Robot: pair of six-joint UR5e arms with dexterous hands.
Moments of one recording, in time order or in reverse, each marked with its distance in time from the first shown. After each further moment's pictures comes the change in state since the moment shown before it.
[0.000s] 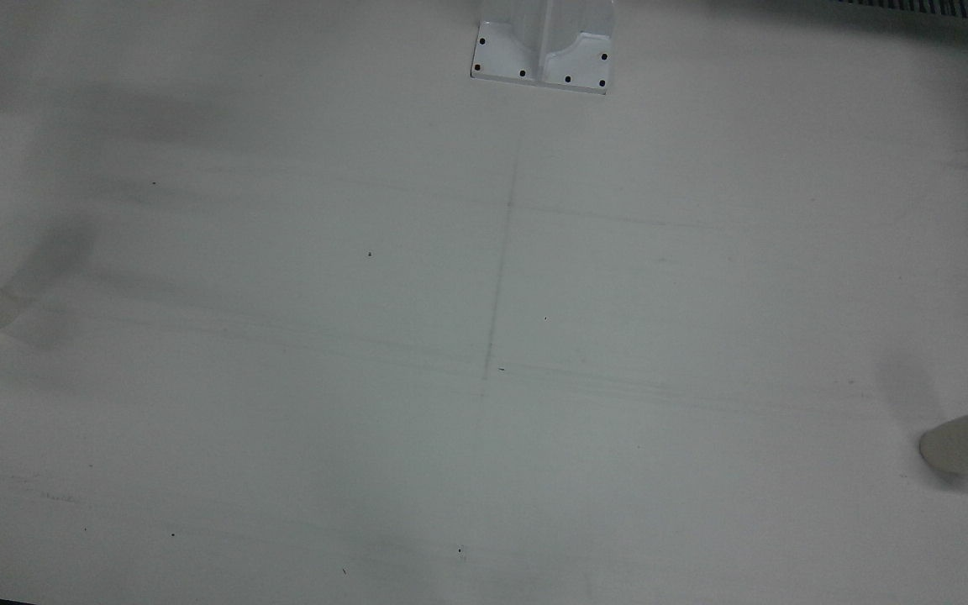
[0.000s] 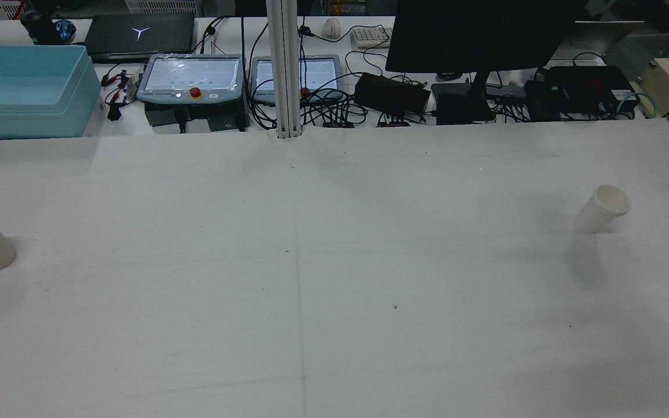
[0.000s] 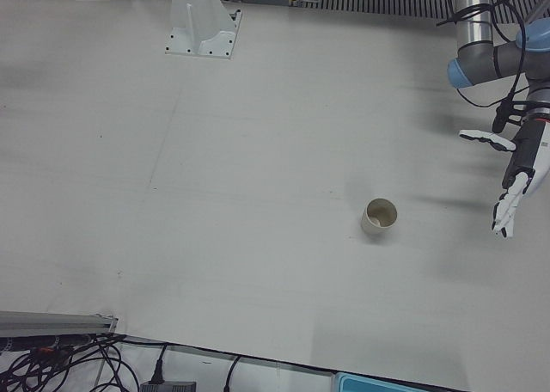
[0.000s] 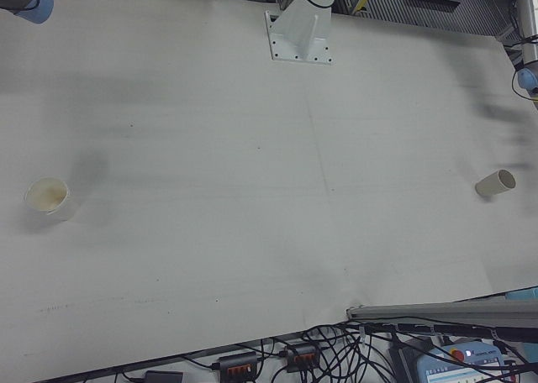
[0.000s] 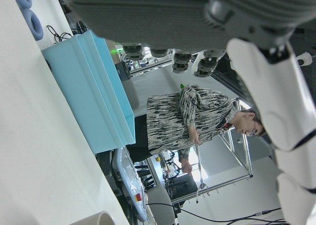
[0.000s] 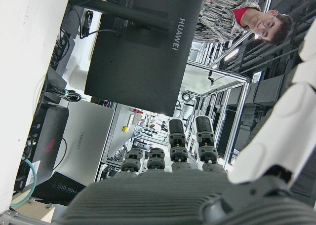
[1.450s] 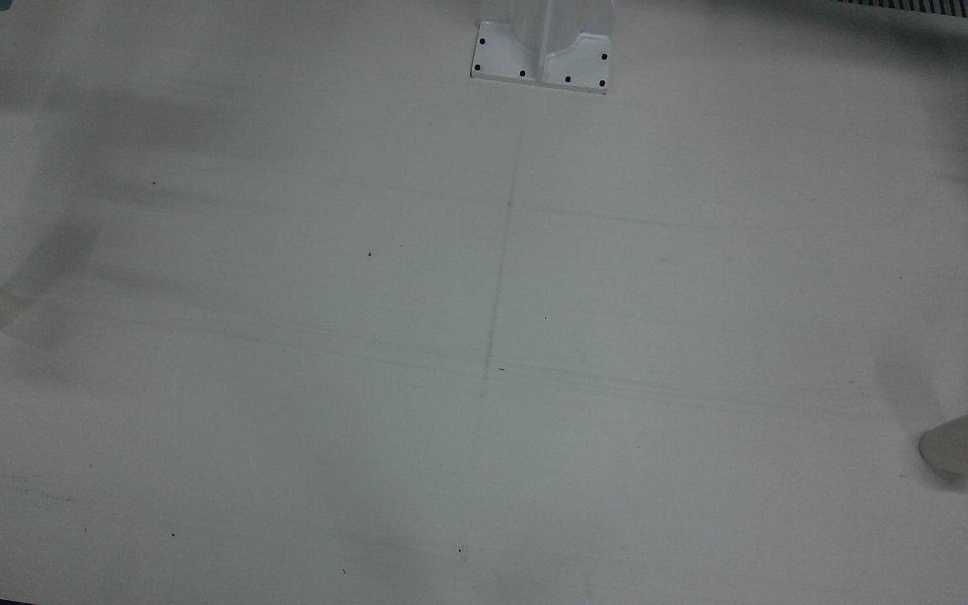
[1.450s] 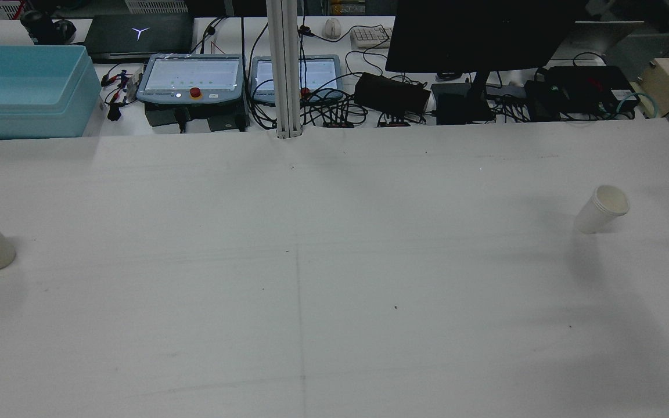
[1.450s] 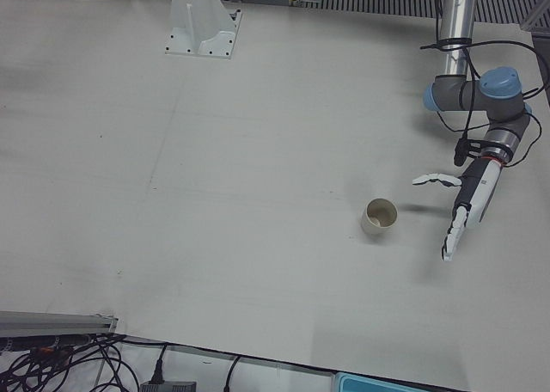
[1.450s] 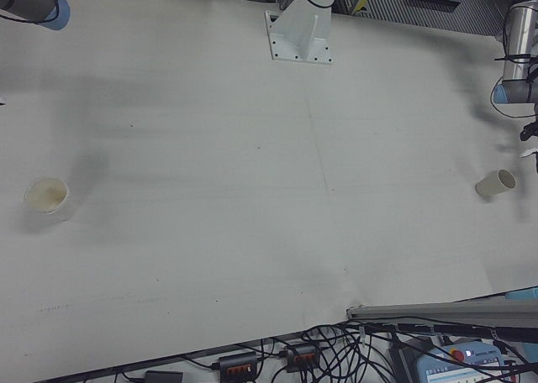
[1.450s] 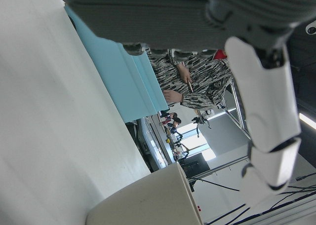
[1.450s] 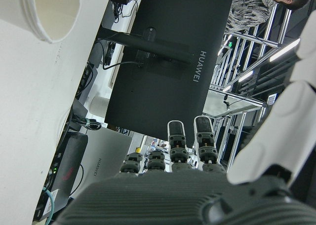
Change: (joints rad) left arm 0.240 -0.128 0.230 -0.115 -0.165 0.141; right arm -0.109 -0.001 -0.001 -0.004 0.010 -0.027
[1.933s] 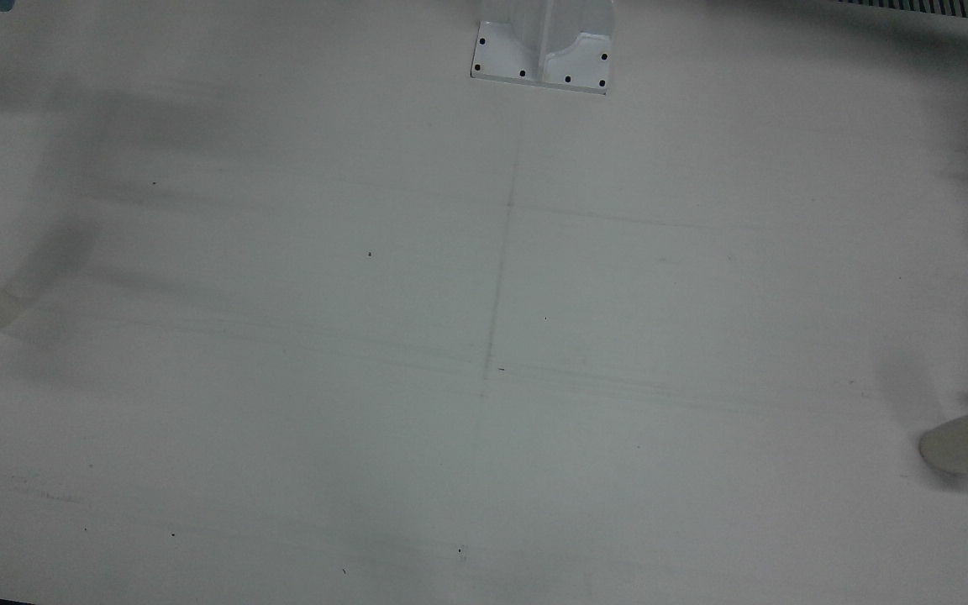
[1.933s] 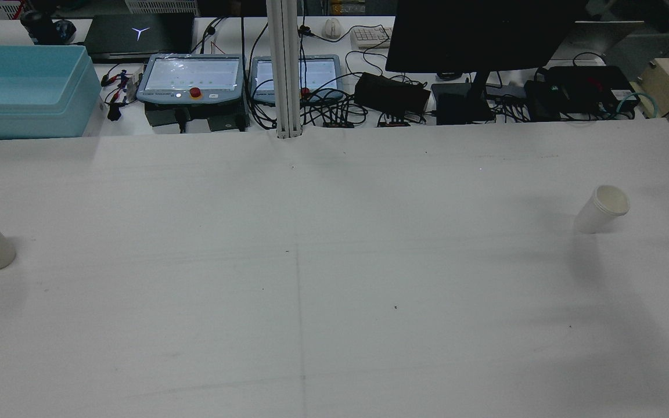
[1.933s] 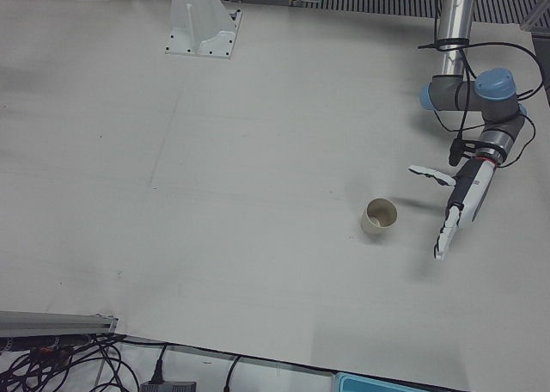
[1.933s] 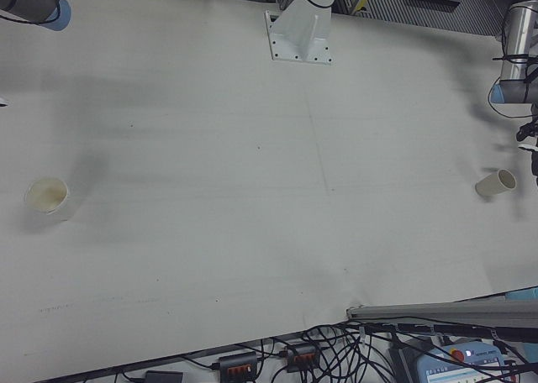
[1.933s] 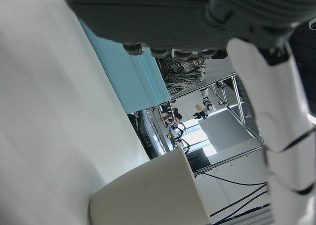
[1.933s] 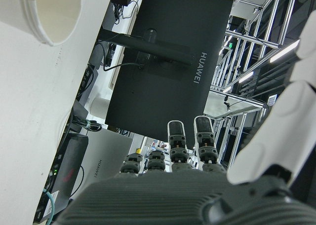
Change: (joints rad) left arm 0.027 0.001 -0.004 0.001 -0.011 0.000; right arm -0.006 0.001 -0.001 0.000 0.002 -0.001
